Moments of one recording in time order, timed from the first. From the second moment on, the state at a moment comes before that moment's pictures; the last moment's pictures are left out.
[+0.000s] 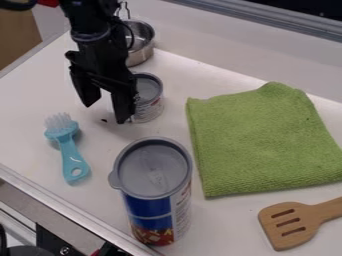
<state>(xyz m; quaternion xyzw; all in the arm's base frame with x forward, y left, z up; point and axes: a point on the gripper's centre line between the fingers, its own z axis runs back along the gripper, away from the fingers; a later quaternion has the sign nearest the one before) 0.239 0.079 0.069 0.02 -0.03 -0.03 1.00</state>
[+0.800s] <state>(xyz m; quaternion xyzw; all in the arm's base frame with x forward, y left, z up) 0.280 0.063 0.071 -0.01 -0.03 -0.11 0.99</state>
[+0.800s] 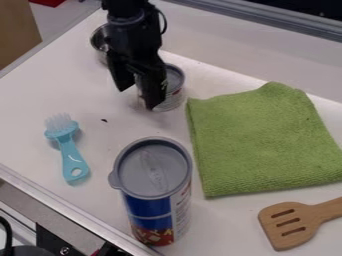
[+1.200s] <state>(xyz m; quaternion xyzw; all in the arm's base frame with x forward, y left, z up) 0.308 0.045 0.076 -0.03 -0.05 -0.13 0.99</state>
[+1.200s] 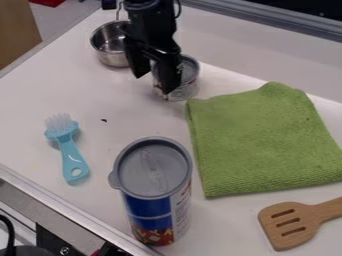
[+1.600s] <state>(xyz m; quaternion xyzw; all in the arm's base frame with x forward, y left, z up) 0.328 0.029 0.071 -0.04 -0.05 -0.15 0.99</state>
